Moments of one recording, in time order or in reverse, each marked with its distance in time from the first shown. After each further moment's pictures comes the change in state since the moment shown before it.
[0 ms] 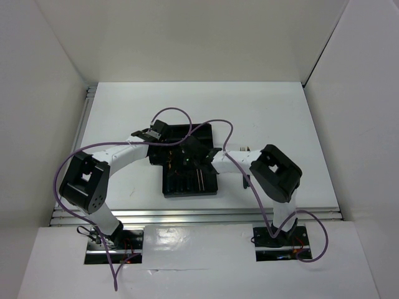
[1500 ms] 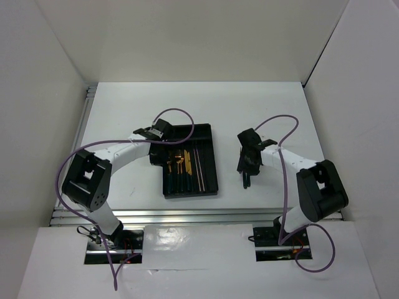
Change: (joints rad) left arm -0.008 0.023 0.045 -0.071 -0.003 0.010; right arm -0.486 -0.405 -0.283 -0.566 0.419 -0.401
